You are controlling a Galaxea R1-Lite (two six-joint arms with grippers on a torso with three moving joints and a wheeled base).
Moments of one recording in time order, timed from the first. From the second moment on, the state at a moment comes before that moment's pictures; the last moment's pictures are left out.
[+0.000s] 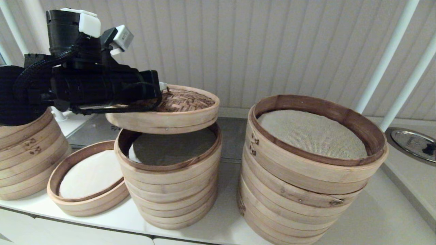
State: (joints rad) left arm -0.44 1.67 -1.37 -0.09 -0.03 -0.22; right arm 0.01 0.01 0.00 0.00 -0.01 0.05
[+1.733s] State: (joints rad) left arm -0.48 1.63 -1.20 -0.15 0.06 -0.24; right arm 0.01 0.01 0.00 0.00 -0.01 0.05
